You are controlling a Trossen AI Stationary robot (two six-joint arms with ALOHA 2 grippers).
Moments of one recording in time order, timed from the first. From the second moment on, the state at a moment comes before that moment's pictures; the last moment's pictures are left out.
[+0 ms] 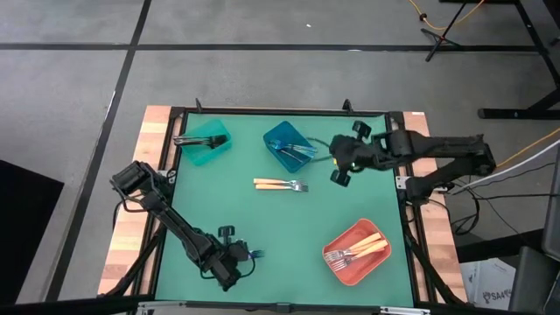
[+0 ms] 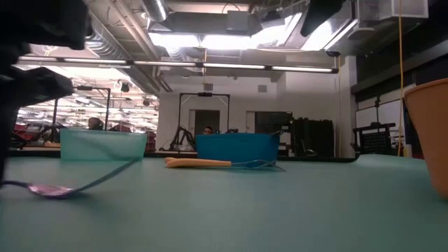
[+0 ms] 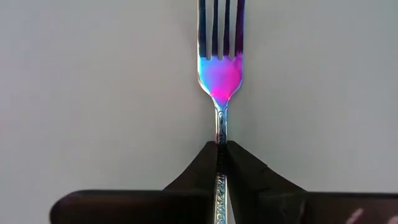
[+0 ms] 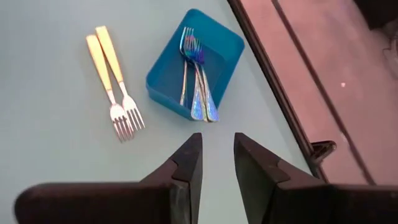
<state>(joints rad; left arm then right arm) -0.72 1.87 1.11 -0.55 -0.29 -0.84 0.08 1.38 1.51 -1.19 0.50 0.26</state>
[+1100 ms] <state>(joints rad) -0.41 1.87 1.11 -0.14 -0.68 -0.84 0.22 1.07 0.89 -0.71 0.39 0.30</state>
